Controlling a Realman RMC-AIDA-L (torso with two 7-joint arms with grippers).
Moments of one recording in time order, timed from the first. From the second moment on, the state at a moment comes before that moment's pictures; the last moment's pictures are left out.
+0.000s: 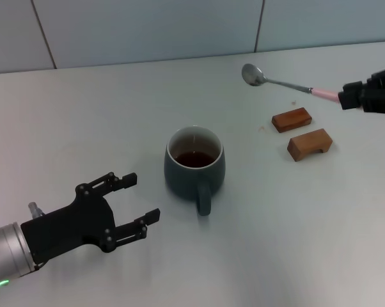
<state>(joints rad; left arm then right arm) -0.55 -2.07 -0.09 0.18 2.55 1.55 -0.63 0.47 2.05 -0.68 -1.68 -2.15 -1.95 2.23</state>
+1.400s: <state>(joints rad) -0.56 -2.07 -0.08 0.19 2.56 1.54 -0.64 1.04 1.88 -0.84 -1.32 -2.51 -2.18 2.52</state>
